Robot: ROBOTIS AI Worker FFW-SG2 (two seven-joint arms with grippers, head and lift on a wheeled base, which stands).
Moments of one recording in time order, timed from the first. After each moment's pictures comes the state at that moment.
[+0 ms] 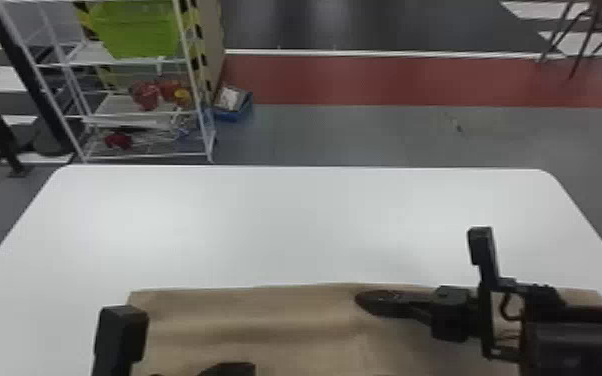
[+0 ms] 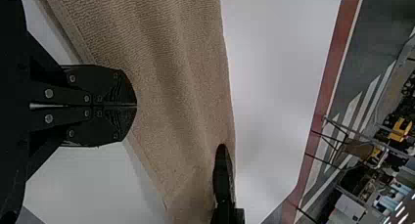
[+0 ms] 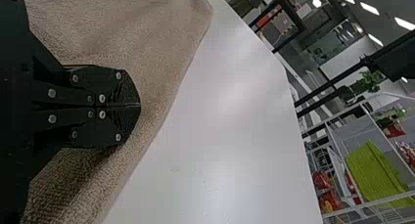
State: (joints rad) left arm 0.61 0.06 0.04 -2.43 -0.01 1.06 -0.68; right arm 0.03 -0.04 -0.14 -1.67 0.21 0.79 1.25
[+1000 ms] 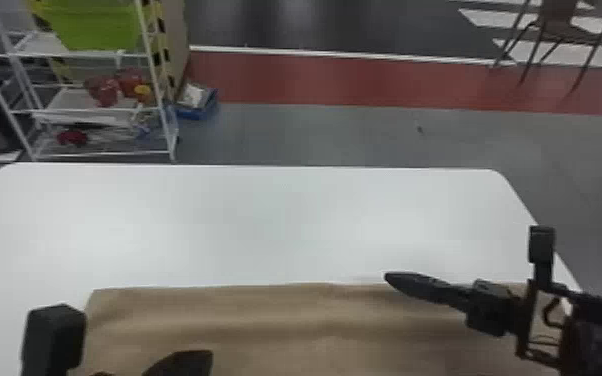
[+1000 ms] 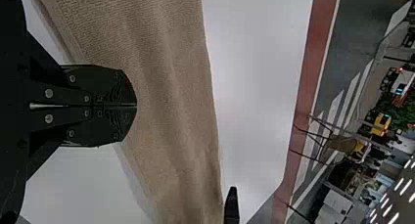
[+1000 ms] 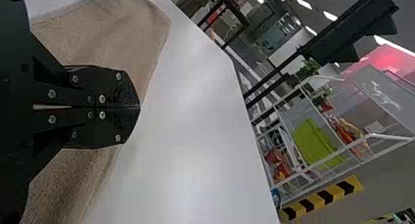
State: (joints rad) left arm 0.64 0.06 0.04 -2.48 0.00 1.00 -0.66; right arm 0.08 -0.06 -0.40 -1.81 0.09 0.89 1.36
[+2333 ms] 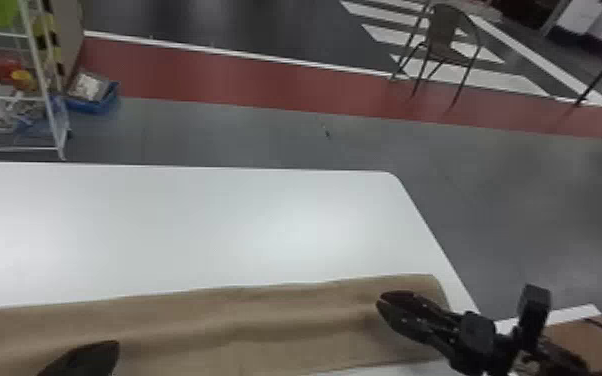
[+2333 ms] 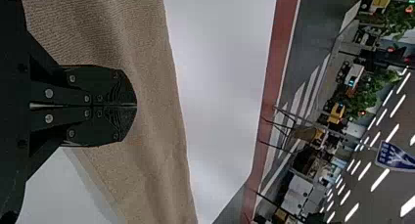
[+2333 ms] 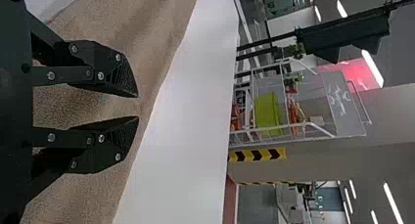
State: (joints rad) left arm 0.60 0.06 0.03 -2.33 0.10 0.77 -0.62; right arm 0.31 -0.16 -0.64 -1.65 -0.07 0.12 1.36
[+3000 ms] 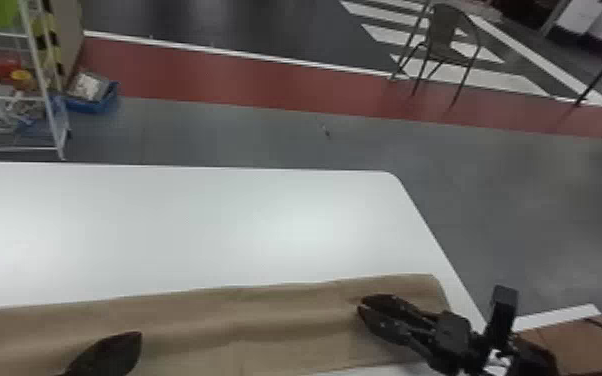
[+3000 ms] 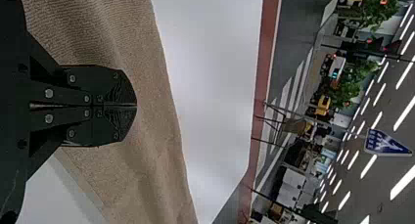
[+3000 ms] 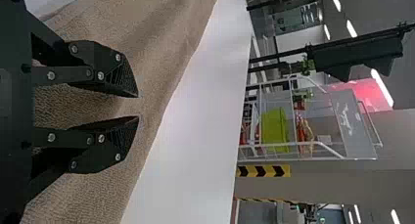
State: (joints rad) left arm 0.58 0.06 -0.05 -2.22 0.06 0.61 -0.57; right arm 0.26 -0.17 -0.58 -1.52 -0.02 0.01 1.36
